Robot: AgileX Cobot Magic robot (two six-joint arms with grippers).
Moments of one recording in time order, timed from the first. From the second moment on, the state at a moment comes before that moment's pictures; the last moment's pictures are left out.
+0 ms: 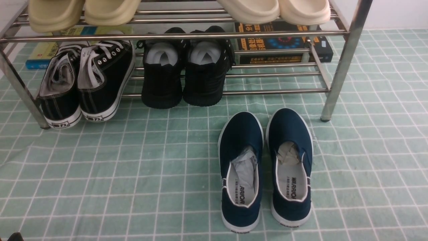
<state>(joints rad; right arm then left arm) 0.05 -0.01 0.01 0.05 0.40 0.04 -0.01 -0.01 0.02 0.21 0.36 -0.26</state>
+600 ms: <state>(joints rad) 0.05 -0.01 0.01 0.05 0.40 0.04 -0.01 -0.01 0.02 0.21 0.36 -0.26</state>
